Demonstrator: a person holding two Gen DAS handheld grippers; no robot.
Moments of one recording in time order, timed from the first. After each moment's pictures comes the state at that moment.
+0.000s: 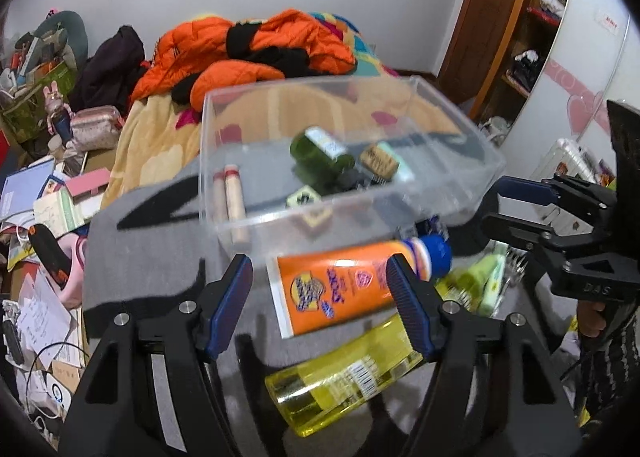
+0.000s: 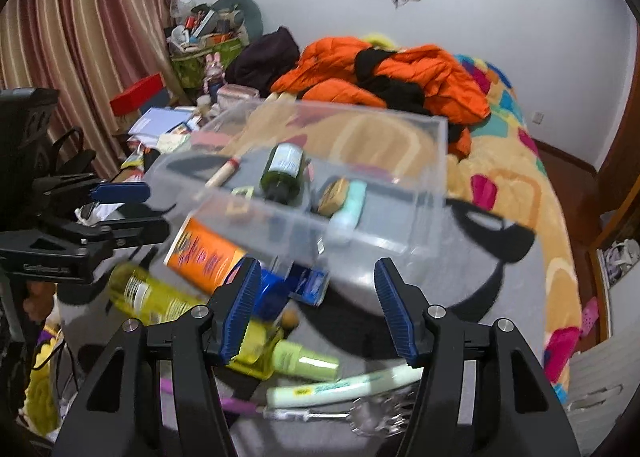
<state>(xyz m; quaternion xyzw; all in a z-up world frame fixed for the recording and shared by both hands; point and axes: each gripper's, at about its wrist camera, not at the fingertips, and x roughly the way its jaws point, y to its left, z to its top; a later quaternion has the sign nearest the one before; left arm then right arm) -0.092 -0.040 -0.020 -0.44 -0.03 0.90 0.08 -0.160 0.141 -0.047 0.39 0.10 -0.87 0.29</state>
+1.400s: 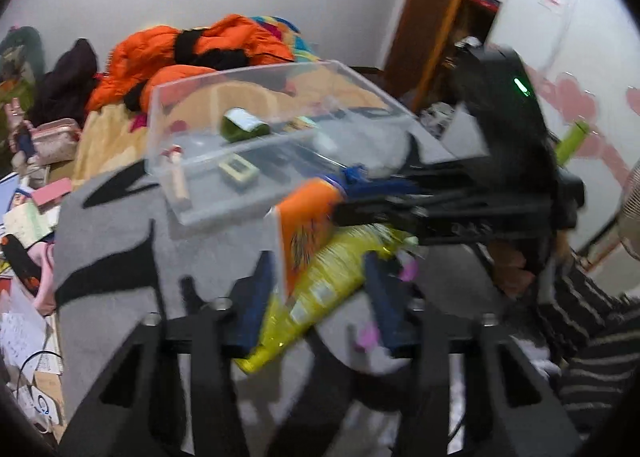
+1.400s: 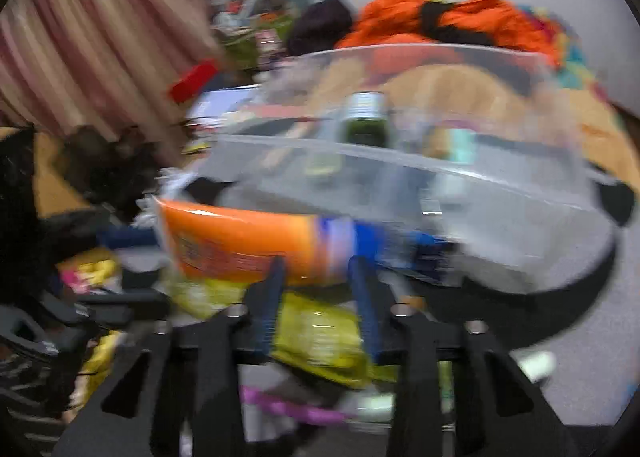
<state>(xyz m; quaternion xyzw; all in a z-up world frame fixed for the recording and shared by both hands) -0.025 -0.018 -0.004 -0.42 -0.02 0.89 0.18 -0.161 0.110 -0.082 0.45 0.02 -0.78 0.42</state>
